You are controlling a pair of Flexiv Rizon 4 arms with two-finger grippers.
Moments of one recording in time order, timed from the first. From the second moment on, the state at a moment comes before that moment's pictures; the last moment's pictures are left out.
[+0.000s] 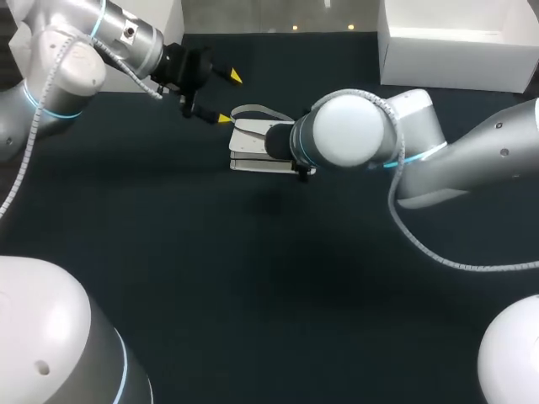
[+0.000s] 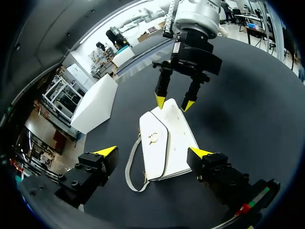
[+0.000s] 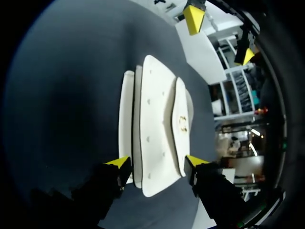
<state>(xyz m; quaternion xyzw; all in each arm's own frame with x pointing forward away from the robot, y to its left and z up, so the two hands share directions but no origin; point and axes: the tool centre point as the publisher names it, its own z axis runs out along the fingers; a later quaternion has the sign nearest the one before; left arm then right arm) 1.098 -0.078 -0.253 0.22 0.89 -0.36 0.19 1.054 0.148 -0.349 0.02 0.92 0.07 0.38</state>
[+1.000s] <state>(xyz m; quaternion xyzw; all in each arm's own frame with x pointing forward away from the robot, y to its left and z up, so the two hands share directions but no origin) 1.102 -0.086 -0.260 0.23 0.88 -0.37 0.17 1.064 0.141 -0.367 0.00 0.92 0.05 0.38</state>
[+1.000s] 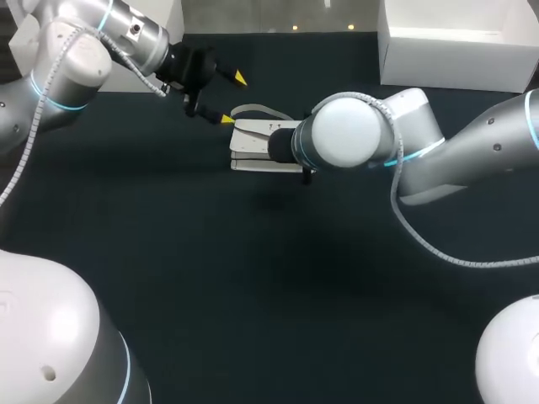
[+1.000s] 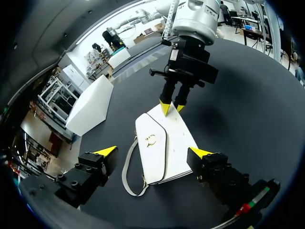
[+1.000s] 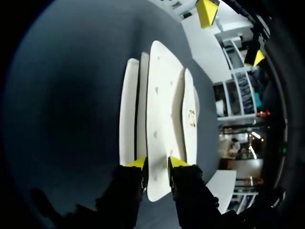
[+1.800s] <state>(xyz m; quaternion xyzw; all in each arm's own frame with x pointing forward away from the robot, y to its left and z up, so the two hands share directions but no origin) 1.100 -0.106 -0.282 0.29 0.86 -0.36 0.21 1.060 0.143 -0.369 0.02 0.92 0.06 0.40</state>
